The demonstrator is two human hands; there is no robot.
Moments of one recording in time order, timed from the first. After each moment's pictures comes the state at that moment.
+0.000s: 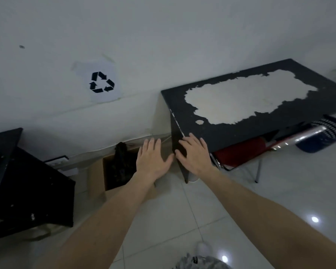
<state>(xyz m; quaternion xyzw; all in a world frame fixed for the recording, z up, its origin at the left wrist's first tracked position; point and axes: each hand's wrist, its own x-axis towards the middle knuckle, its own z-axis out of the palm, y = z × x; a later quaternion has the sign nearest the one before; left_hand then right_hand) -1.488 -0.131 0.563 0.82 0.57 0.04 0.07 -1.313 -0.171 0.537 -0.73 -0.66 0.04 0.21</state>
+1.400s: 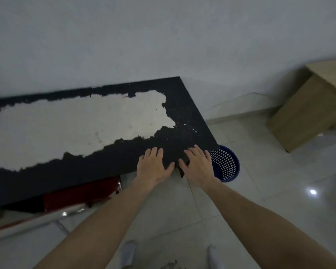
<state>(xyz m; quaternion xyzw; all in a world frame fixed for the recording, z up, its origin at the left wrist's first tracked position) -0.442 -0.129 0.469 0.82 0.56 -0.01 0.11 -0.257 -0.182 0.458 -0.76 -0.64 0.08 0.08</state>
